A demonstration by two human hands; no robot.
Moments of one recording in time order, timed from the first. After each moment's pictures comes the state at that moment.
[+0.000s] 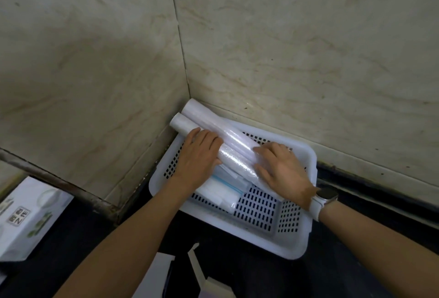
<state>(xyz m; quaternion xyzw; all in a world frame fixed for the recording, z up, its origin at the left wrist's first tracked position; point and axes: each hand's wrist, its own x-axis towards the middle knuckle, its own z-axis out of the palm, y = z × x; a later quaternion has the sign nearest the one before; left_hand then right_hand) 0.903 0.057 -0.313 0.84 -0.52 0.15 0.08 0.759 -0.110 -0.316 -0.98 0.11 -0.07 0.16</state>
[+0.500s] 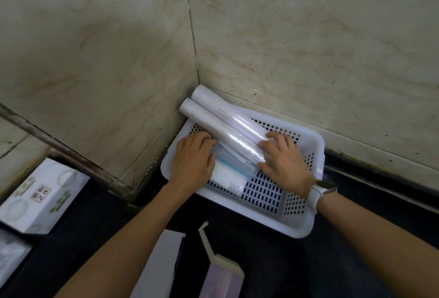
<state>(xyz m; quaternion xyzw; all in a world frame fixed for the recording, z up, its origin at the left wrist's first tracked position) 0.880 0.100 -0.318 0.88 -0.44 0.05 0.18 0.756 -0.095 -0.323 -0.98 0.14 0.00 0.13</state>
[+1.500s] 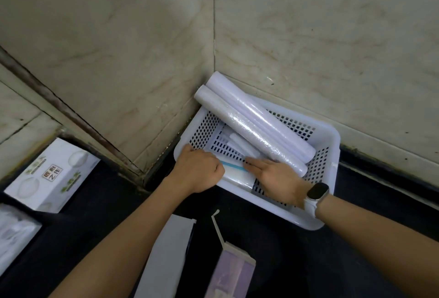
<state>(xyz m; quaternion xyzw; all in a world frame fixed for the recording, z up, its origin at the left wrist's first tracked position) 0.874 0.128 -0.320 0.88 -0.47 -0.12 -0.01 0.755 -0.047 -0.329 -0.99 -0.07 0.15 0.04</state>
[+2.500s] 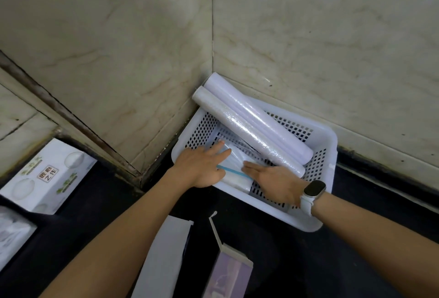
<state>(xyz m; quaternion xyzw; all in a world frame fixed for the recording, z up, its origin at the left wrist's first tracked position) 0.887 0.115 -0.323 0.85 -0.44 -0.29 -0.06 0.761 -0.055 -0.340 -0.96 -0.04 0.27 0.06</state>
